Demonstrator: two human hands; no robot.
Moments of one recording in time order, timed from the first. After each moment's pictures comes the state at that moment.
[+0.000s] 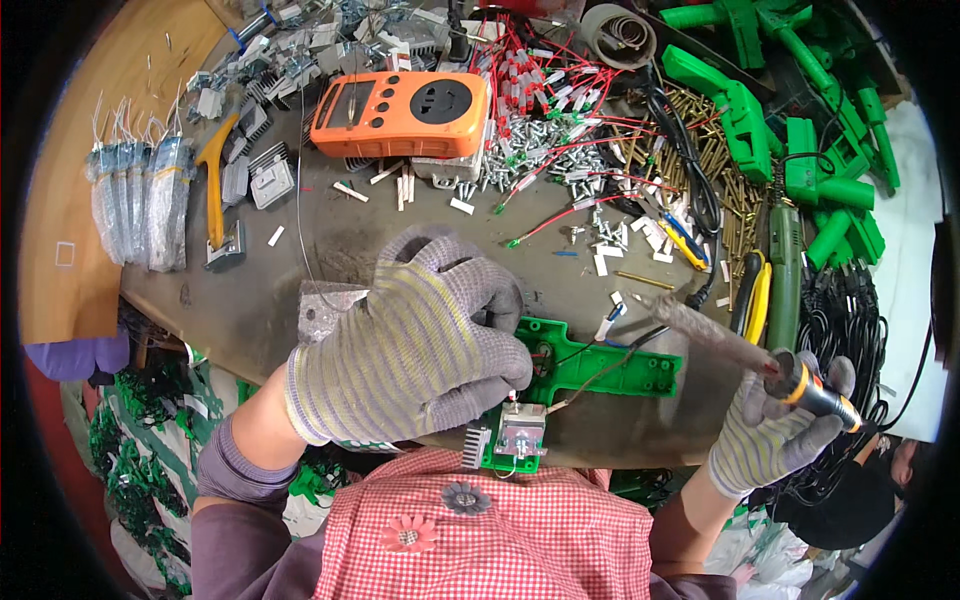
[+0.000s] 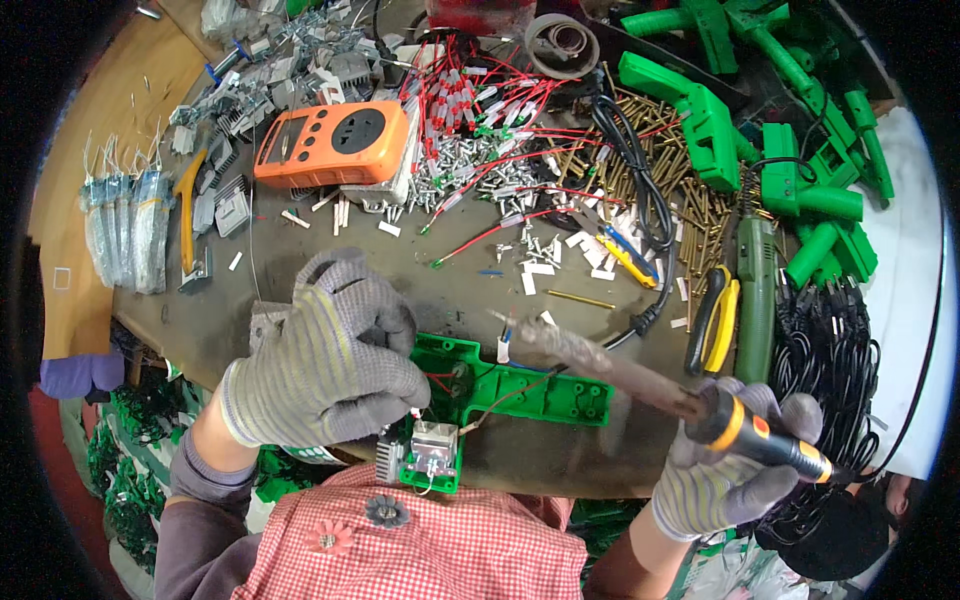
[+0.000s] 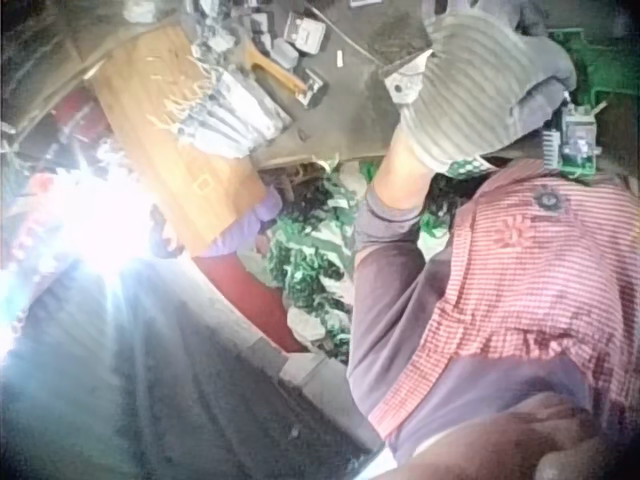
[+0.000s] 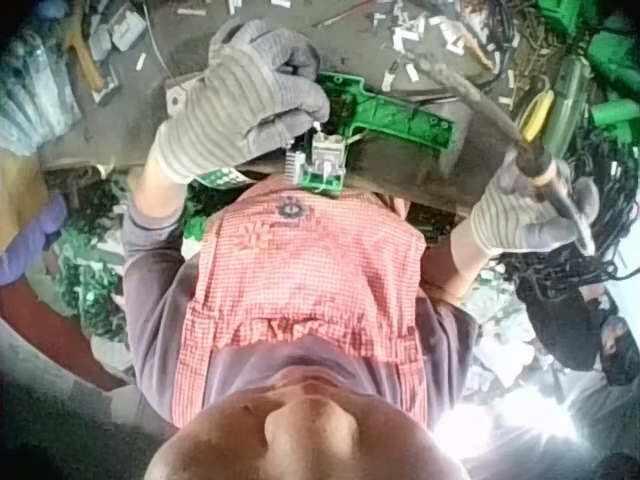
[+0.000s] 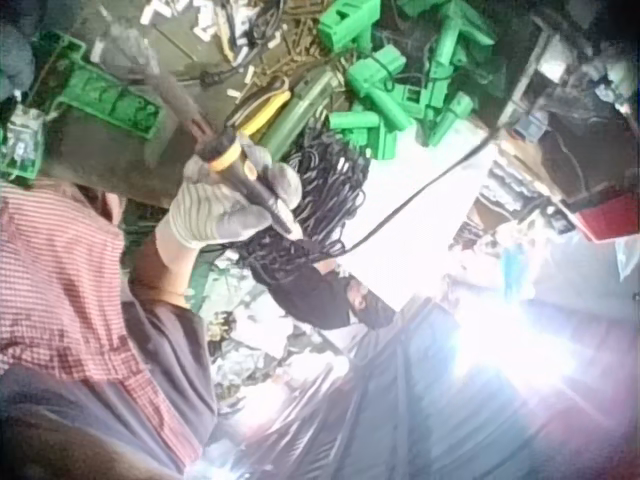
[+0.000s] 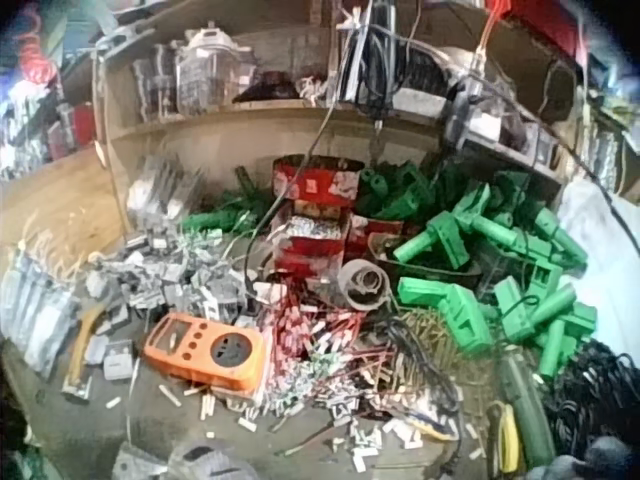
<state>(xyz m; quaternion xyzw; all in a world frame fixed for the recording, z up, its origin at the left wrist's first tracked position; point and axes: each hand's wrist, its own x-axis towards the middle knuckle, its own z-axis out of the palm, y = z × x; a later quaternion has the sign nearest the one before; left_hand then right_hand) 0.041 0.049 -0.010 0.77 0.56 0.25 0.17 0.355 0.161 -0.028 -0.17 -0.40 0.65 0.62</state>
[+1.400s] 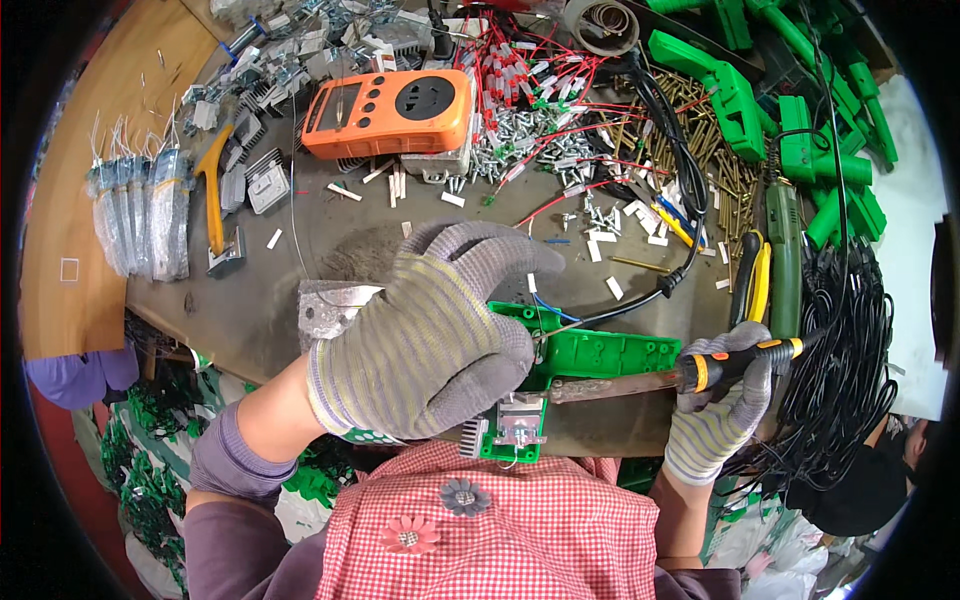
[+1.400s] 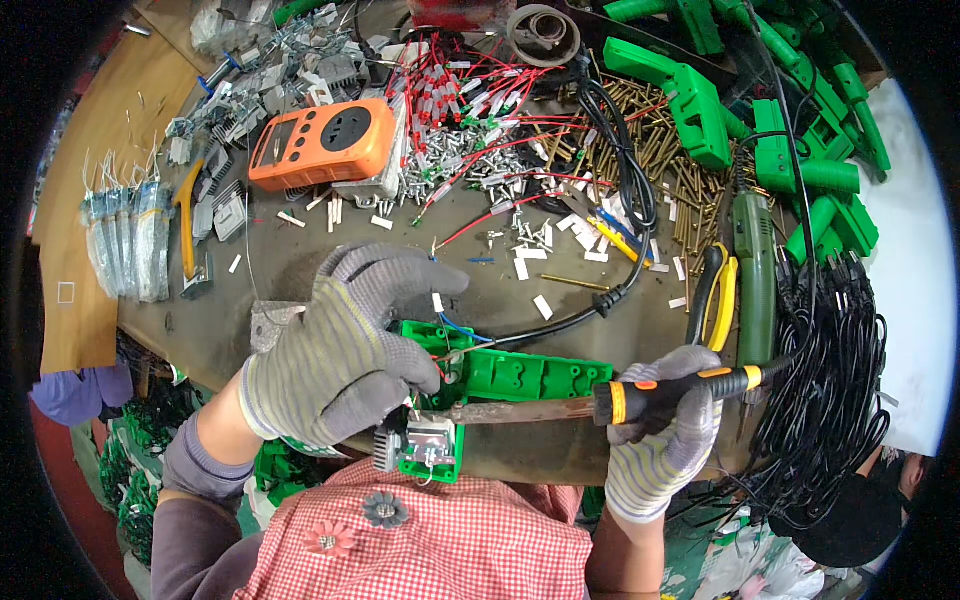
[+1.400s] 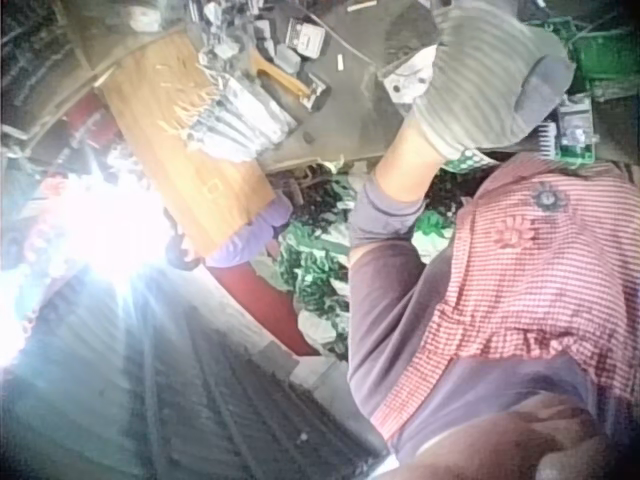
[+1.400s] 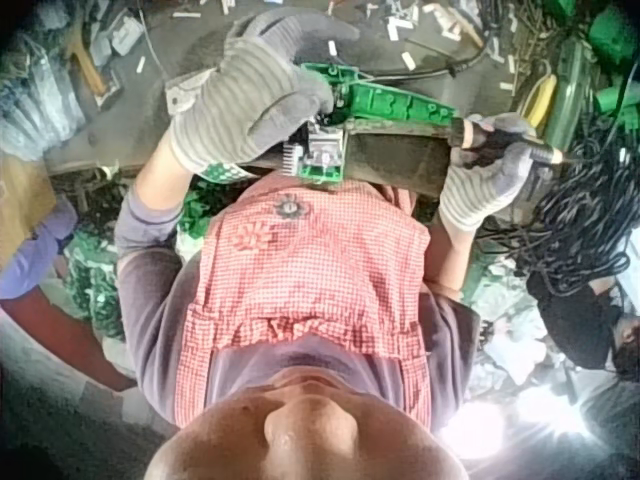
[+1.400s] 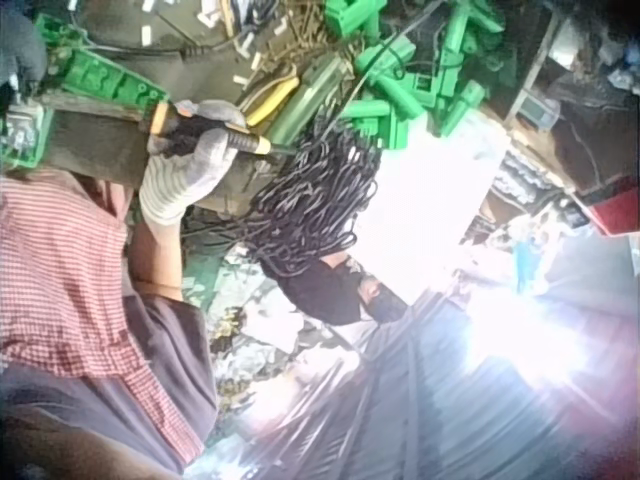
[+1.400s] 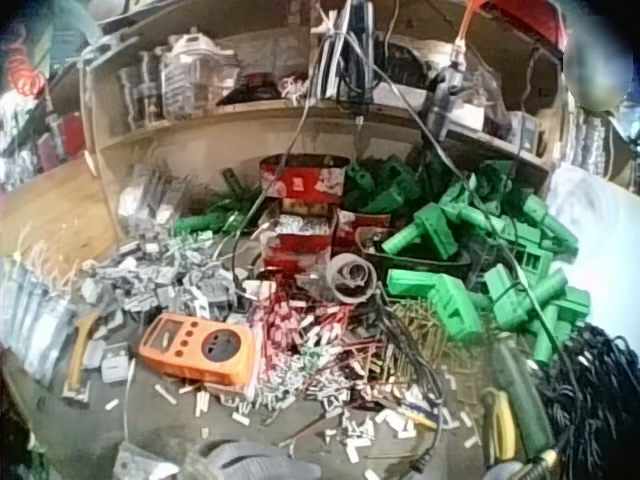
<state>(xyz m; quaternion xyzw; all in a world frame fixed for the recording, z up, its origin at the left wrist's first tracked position) 0.044 0.059 -0.019 0.79 0.52 0.26 0.21 0.317 0.136 -0.053 -0.37 -0.36 0.62 0.59</state>
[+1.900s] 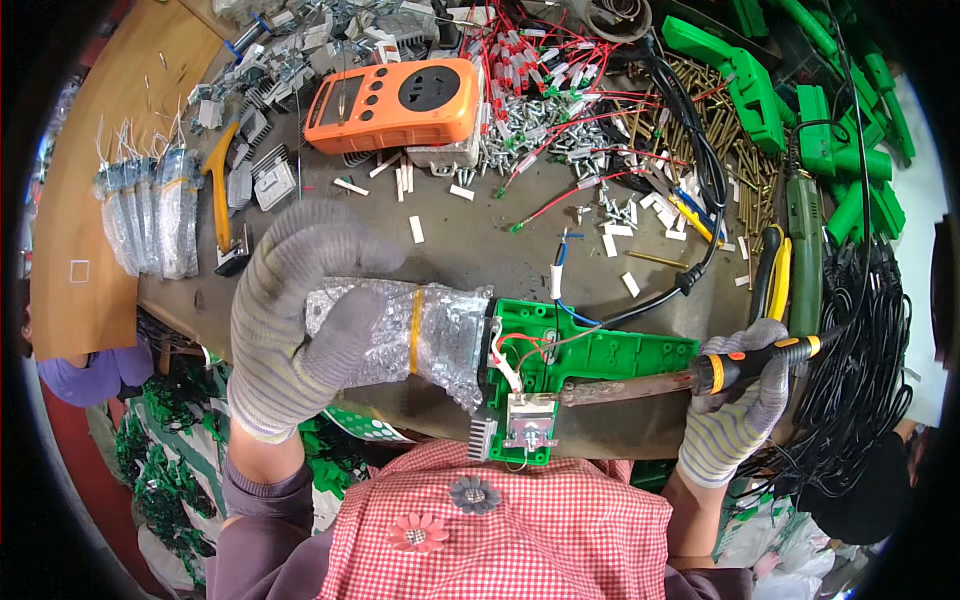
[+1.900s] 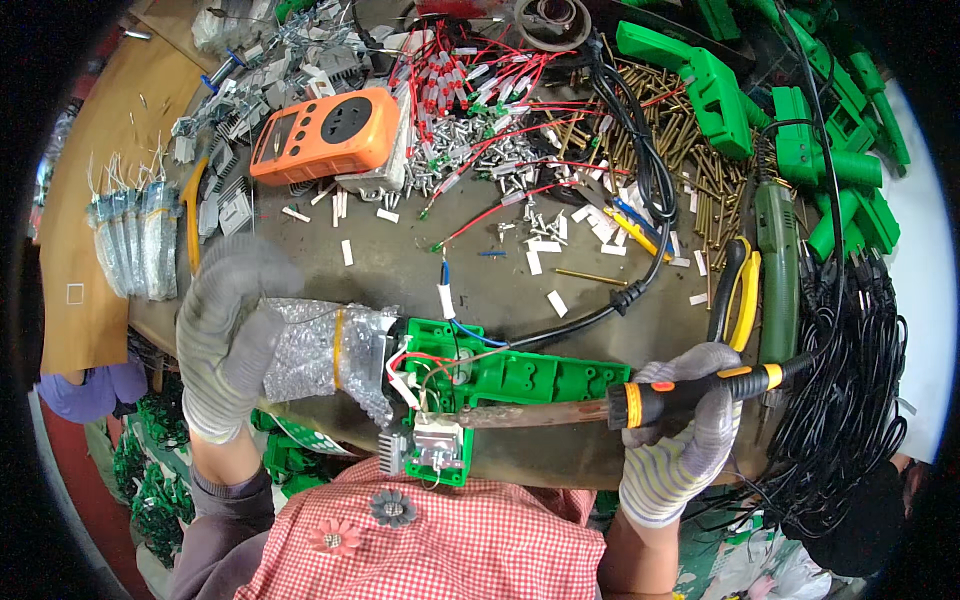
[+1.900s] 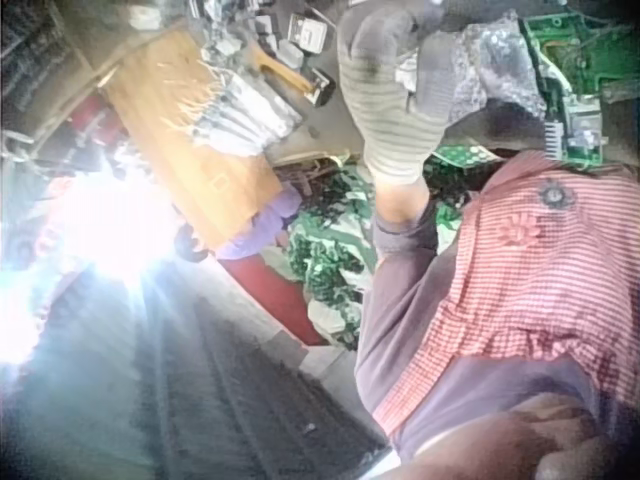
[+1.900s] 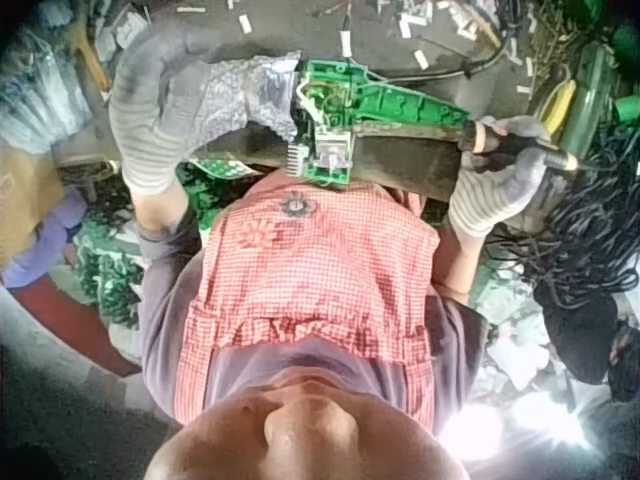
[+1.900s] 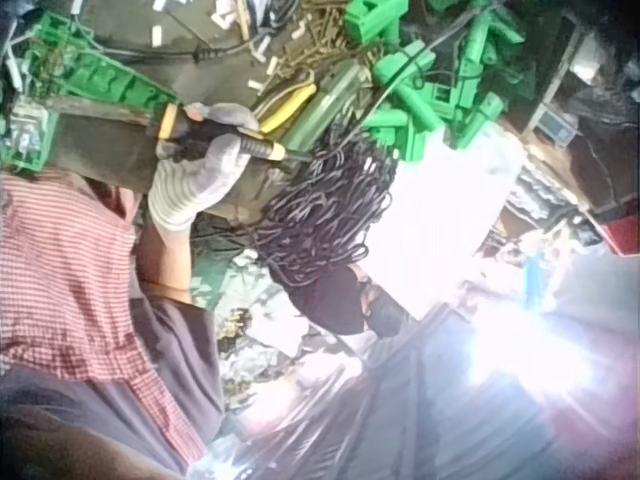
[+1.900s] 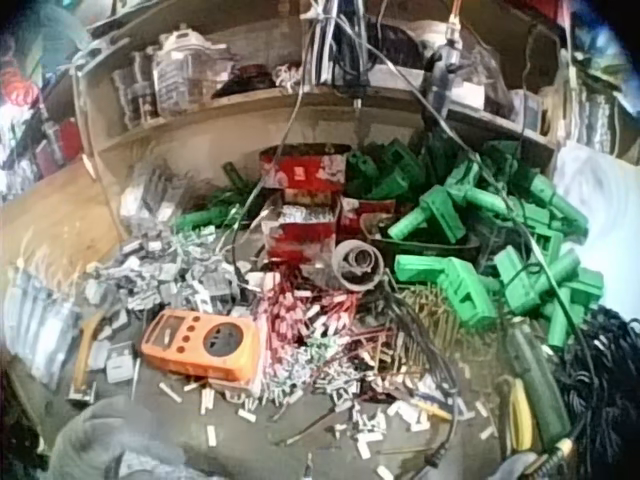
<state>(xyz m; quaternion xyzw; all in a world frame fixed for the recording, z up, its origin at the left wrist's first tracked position) 0.014 0.011 -0.006 0.63 0.67 0.38 0.09 0.322 0.141 -0.057 -0.34 -0.39 0.66 0.55</state>
